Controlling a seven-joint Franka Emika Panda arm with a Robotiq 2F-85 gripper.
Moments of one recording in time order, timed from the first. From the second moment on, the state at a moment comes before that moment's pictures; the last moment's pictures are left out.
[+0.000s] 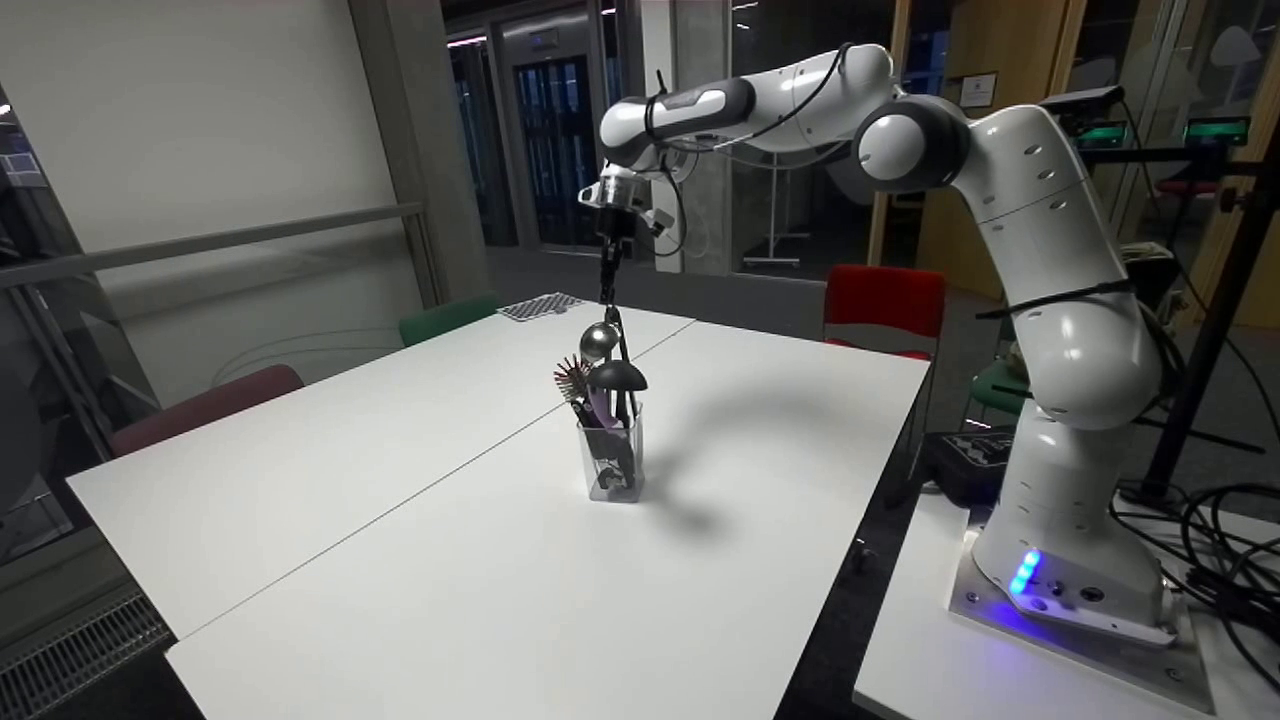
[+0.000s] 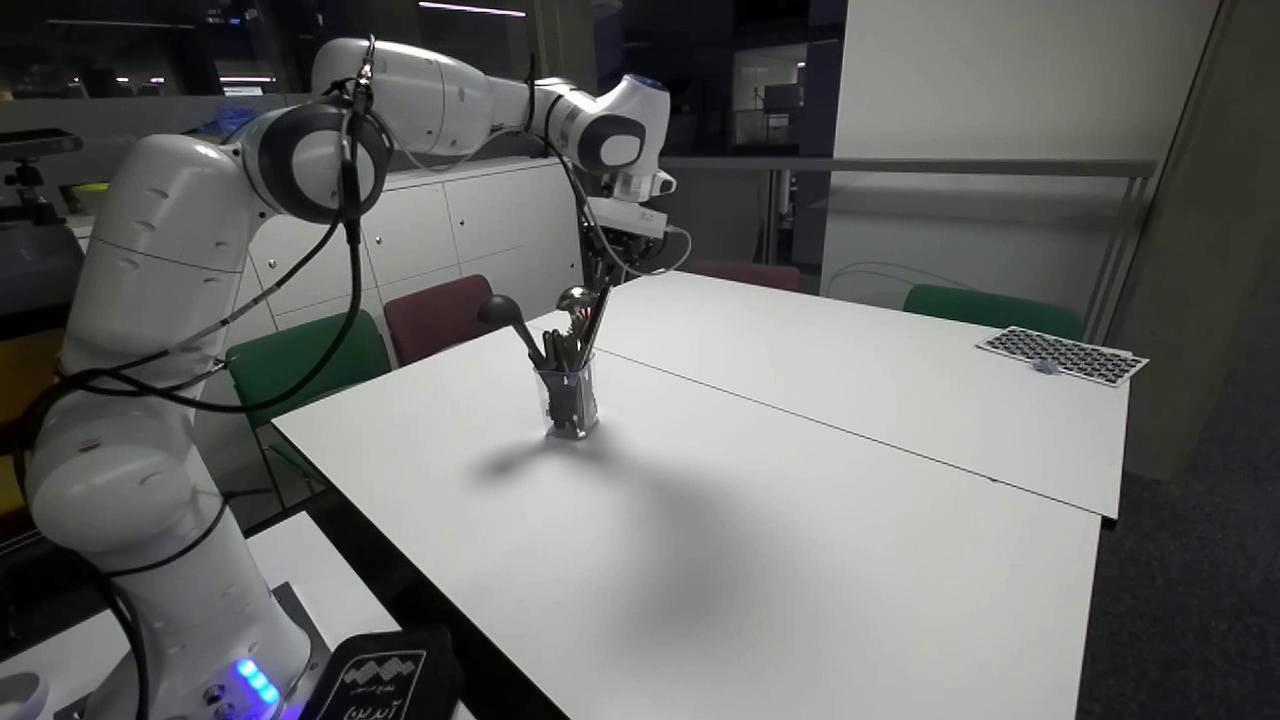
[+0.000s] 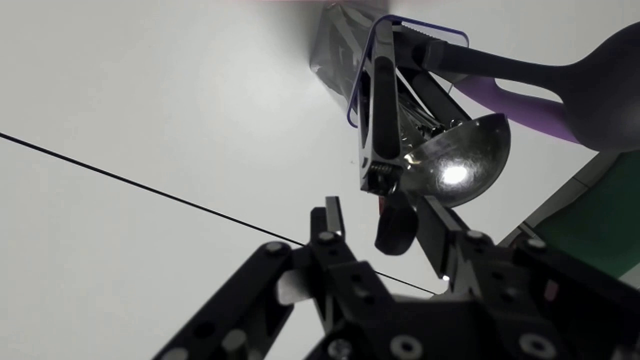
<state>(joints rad) -0.10 0.52 0.04 -1.26 0.35 1.79 -0.78</state>
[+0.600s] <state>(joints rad) -0.11 0.52 0.04 -1.24 0.34 1.74 -0.77</state>
